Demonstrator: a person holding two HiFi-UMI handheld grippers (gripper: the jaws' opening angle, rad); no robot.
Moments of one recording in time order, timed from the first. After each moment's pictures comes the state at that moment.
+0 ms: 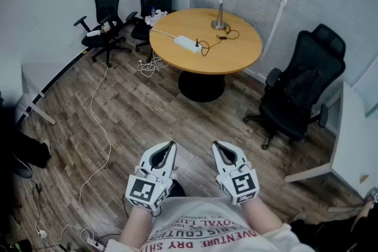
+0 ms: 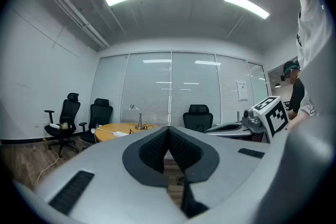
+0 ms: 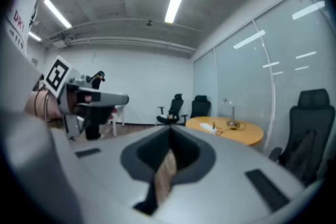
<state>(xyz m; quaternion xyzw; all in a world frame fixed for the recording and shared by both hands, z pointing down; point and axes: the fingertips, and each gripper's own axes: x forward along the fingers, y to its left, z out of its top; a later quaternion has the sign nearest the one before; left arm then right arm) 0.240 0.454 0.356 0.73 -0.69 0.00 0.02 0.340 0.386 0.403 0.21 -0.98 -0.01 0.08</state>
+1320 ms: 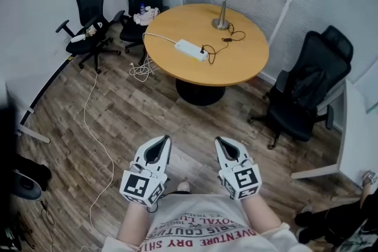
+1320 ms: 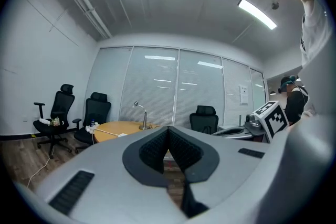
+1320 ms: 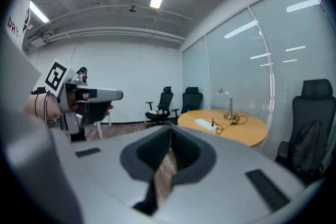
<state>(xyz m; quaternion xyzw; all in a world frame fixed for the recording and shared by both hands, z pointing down) 0.044 0.344 0.360 0.75 -0.65 -0.02 0.05 0.174 0.279 0.416 0.27 -0.95 0.04 0.11</state>
